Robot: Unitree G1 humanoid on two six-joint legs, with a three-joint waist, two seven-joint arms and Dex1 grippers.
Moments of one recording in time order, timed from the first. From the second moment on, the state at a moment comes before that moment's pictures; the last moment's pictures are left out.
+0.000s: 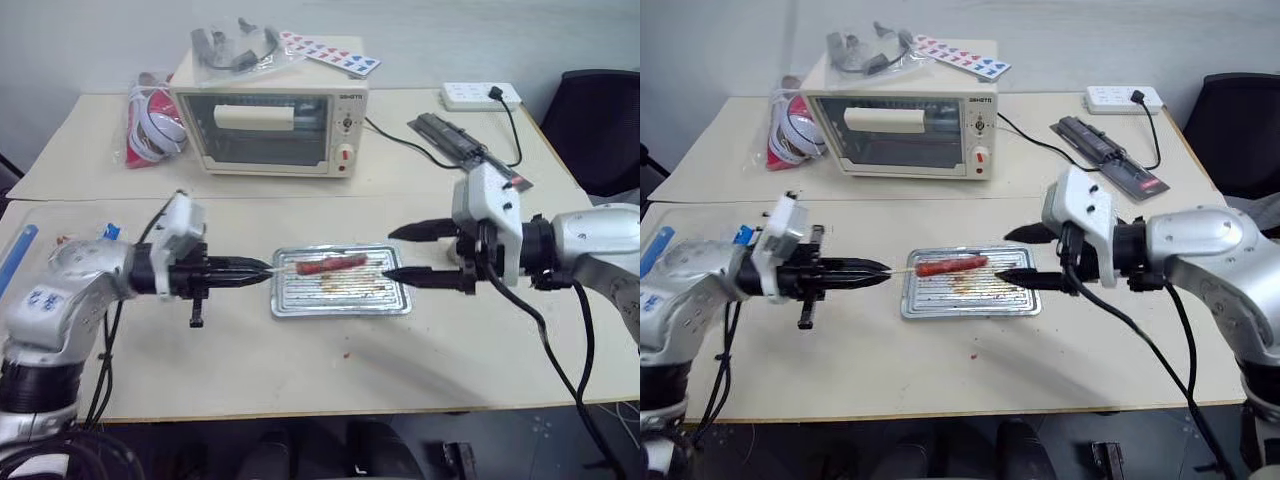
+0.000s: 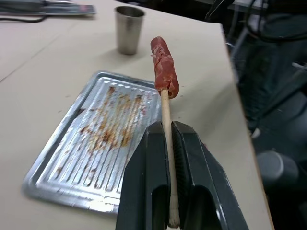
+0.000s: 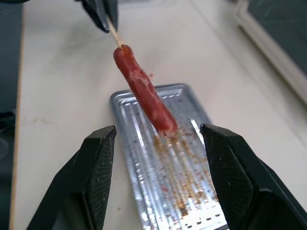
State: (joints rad) left arm -0.35 0.81 0.23 -0.33 -0.65 0.70 -1.08; right arm -0.65 -0.96 -0.05 -0.53 0.78 0.93 0.90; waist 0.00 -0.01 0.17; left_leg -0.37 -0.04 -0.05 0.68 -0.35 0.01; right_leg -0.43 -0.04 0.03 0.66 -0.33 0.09
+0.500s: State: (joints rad) left arm 0.27 0.68 0.95 -0.45 -0.64 0.71 -0.72; right arm -0.78 -0.78 0.02 -0.42 0.82 0.92 0.92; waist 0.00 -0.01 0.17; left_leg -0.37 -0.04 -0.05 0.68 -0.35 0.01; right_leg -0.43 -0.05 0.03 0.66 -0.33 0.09
